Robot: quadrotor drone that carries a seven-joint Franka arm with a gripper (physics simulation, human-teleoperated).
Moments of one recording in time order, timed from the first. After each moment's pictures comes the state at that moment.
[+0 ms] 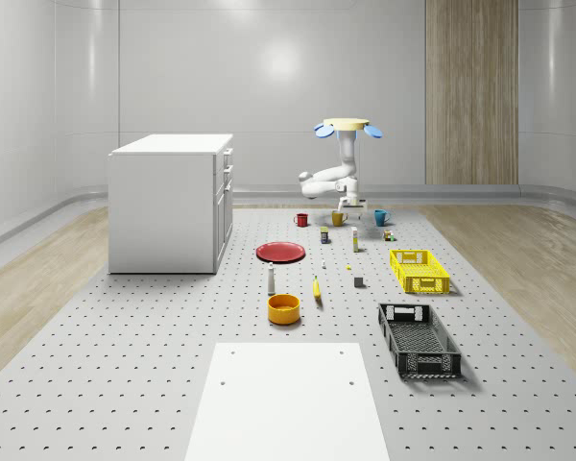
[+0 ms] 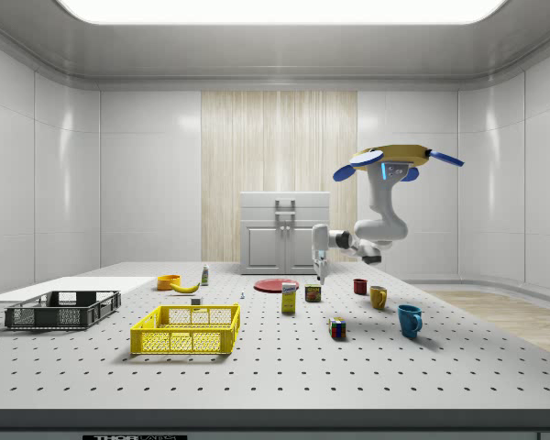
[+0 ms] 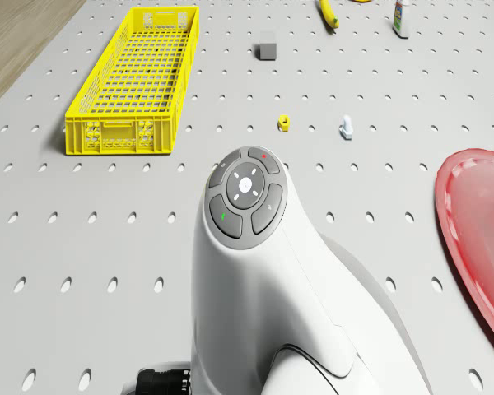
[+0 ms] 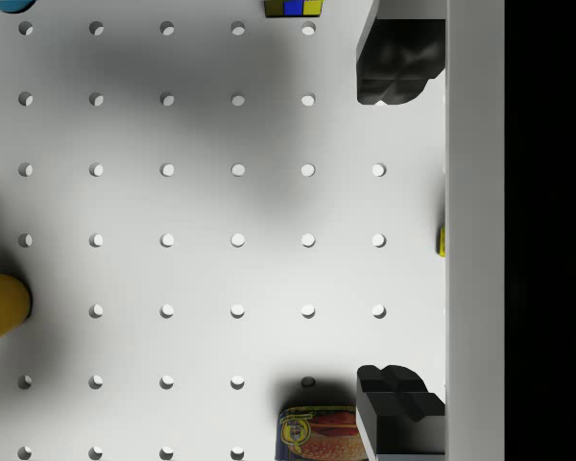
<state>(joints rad) -1.10 -1.23 1.31 -2.89 -1.90 1.31 1.63</state>
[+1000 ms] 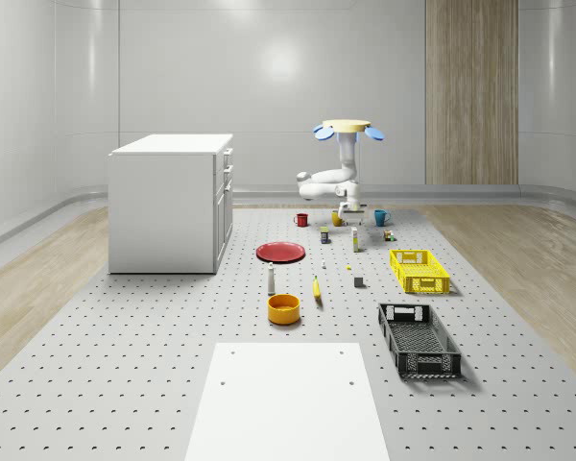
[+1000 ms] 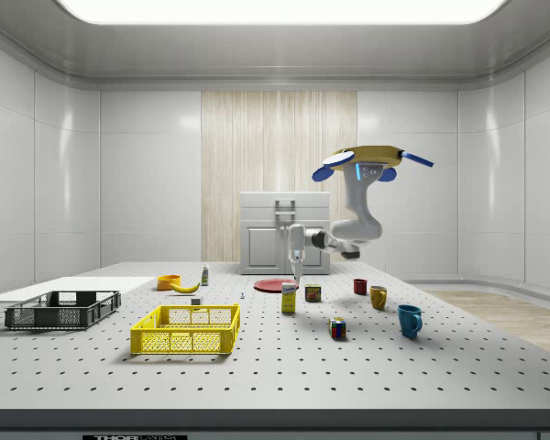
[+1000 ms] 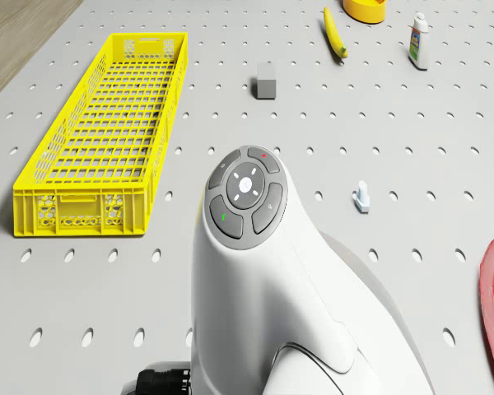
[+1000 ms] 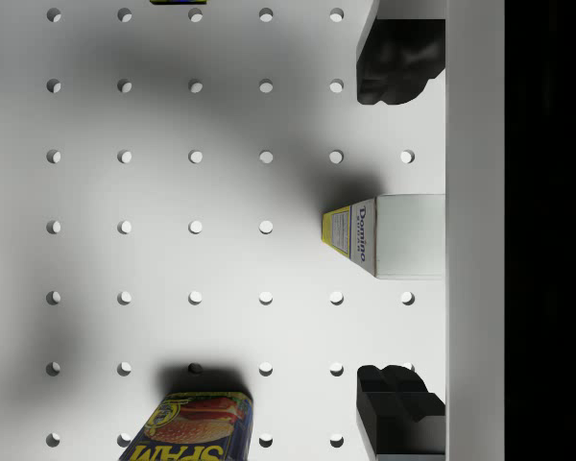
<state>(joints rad) -1.12 -1.31 1.33 -2.88 -1.86 1.38 1.65</state>
